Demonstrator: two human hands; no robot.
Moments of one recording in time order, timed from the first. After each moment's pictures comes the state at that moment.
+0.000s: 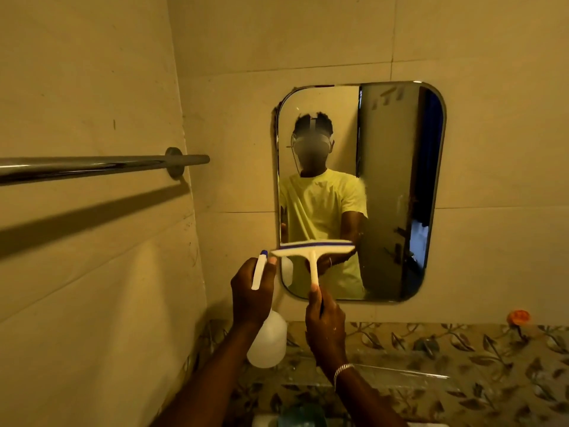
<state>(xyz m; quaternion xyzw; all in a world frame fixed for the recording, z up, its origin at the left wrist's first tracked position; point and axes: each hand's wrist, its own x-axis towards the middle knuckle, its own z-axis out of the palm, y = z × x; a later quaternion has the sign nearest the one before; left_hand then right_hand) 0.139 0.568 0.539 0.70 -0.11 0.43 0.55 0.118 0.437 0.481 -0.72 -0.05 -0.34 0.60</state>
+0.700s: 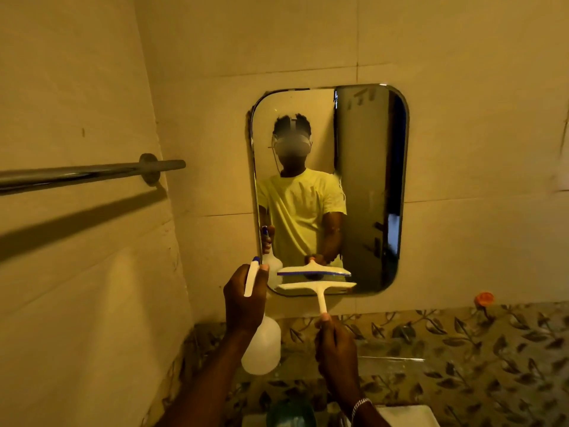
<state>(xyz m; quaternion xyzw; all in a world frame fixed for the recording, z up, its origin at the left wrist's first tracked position) 0.123 0.546 0.537 0.72 -0.12 0.42 0.54 0.074 0.388 0.439 -0.70 0.06 -0.23 0.67</state>
